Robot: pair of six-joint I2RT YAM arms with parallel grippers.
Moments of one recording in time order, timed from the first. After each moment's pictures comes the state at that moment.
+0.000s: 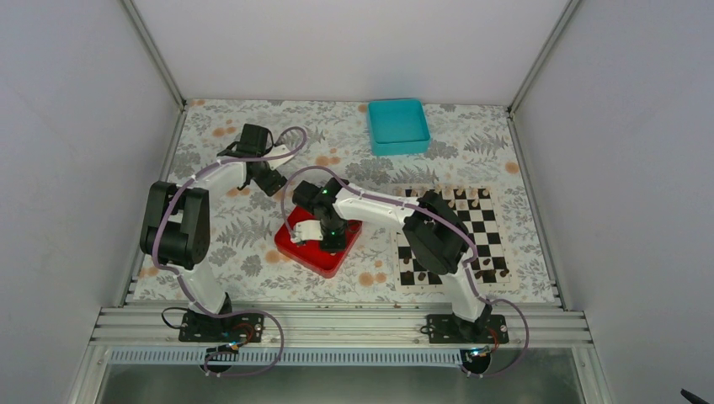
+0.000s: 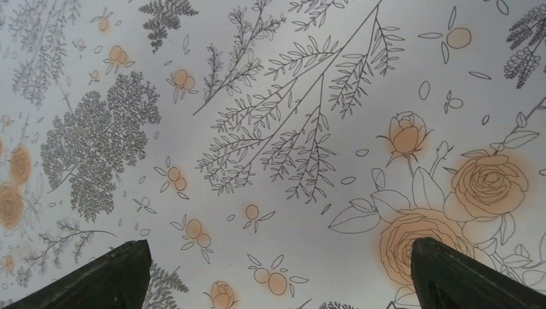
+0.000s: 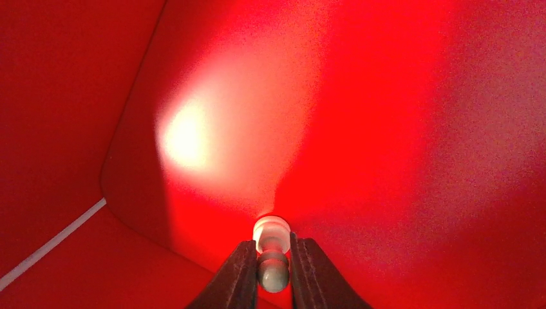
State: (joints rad) left arm -0.19 1.76 1.15 -0.39 -0.03 0.67; right arm 1.01 2.12 1.64 -1.07 -0.10 -0.62
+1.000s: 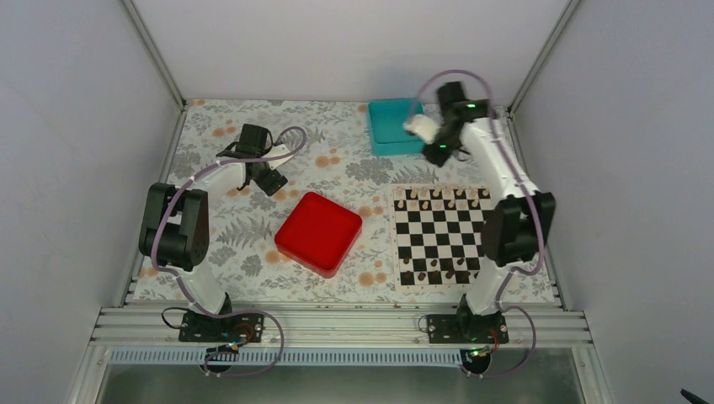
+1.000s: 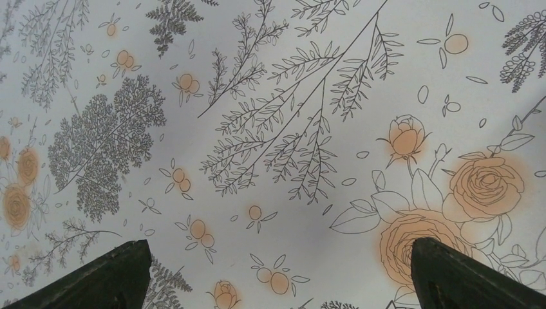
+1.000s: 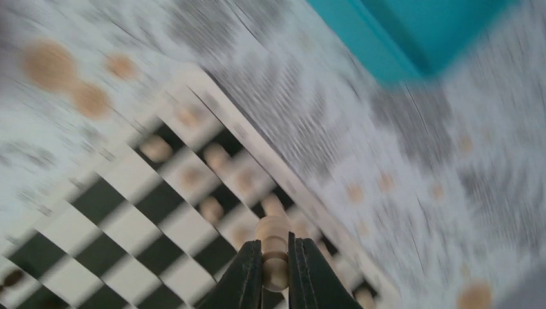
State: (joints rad) left arm -0.19 1.75 1.14 -0.38 -0.03 0.67; right arm 0.28 1.84 1.80 -1.20 -0.06 -0.71
